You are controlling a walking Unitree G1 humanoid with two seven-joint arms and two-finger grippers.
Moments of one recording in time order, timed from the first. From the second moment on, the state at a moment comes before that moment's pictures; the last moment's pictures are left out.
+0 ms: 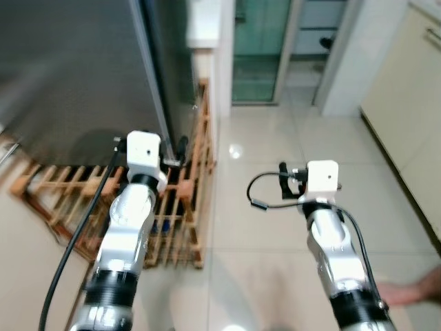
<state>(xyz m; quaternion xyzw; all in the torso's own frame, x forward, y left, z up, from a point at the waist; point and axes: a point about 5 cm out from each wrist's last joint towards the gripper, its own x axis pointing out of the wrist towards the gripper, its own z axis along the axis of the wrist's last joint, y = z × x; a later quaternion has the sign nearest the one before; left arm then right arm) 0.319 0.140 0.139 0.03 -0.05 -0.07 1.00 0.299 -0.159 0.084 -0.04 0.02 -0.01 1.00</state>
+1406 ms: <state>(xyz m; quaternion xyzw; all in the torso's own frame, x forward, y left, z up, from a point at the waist) 0.319 0.132 0.133 0.02 -0.05 -0.07 1.00 0.293 -0.168 0.074 -0.05 0.04 -0.01 1.00</state>
